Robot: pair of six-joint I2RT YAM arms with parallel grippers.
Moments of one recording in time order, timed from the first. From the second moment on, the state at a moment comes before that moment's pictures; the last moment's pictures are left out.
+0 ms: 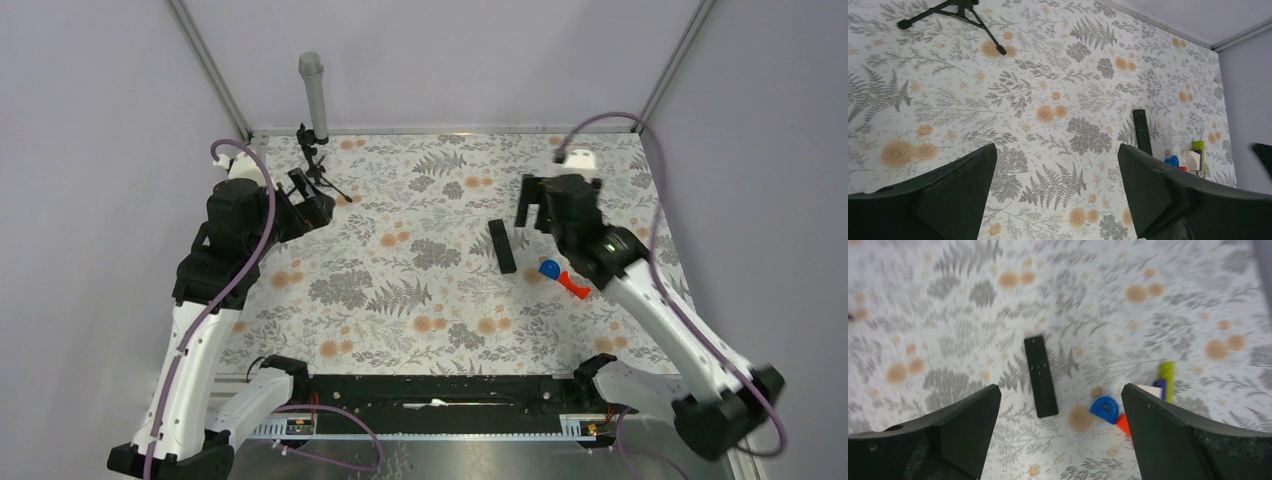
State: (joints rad) left arm -0.22 0.88 1.21 -0.75 -0.01 -0.52; right arm 0.53 1.21 1.12 -0.57 0.43 0.33
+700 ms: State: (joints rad) left arm -0.22 0.52 1.16 -0.79 -0.29 -0.49; right arm 0.53 0.40 0.95 -0.54 1.01 0.23
